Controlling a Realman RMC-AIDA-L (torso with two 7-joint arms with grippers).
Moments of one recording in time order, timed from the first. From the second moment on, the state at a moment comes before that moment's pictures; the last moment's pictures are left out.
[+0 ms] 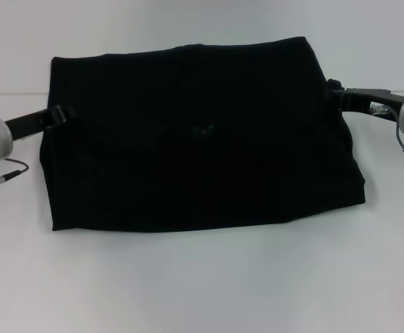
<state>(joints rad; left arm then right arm) -0.74 -2.10 0.30 0.57 2.24 0.85 -1.99 0.85 2.09 -0.41 -0.45 -2.16 -0.77 1.68</state>
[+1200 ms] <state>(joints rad) -0.56 -1.88 0.32 0.59 2.34 1.49 -2.19 0.56 2.05 -0.60 -0.47 -1.99 -1.49 1.24</state>
